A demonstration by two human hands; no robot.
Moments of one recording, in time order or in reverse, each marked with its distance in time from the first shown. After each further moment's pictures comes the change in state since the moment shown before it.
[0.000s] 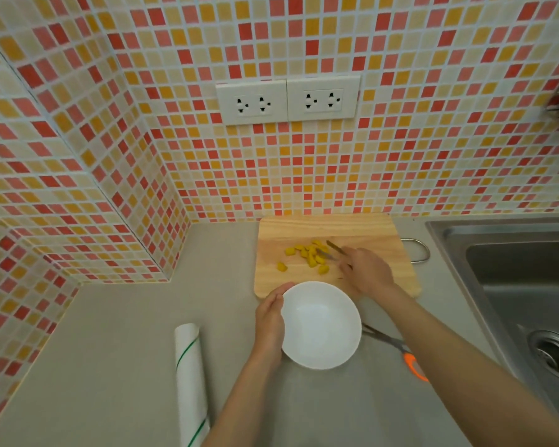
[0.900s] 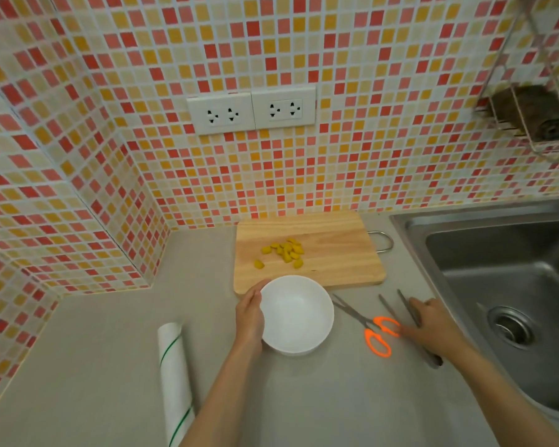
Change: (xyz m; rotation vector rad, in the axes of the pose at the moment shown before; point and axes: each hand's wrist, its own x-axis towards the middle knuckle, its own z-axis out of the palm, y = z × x) left_hand -0.003 -0.007 0.002 0.046 0.019 0.077; right_hand -0.141 0.129 -0.019 0.121 -0.090 0.290
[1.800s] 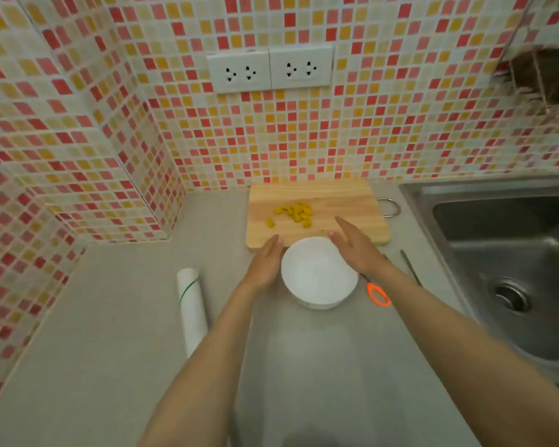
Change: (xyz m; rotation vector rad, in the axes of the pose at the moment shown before) left_hand -0.008 0.011 -0.015 0.555 -0.352 0.098; right_hand 0.005 -0.135 0.017 0.366 -0.089 -0.313
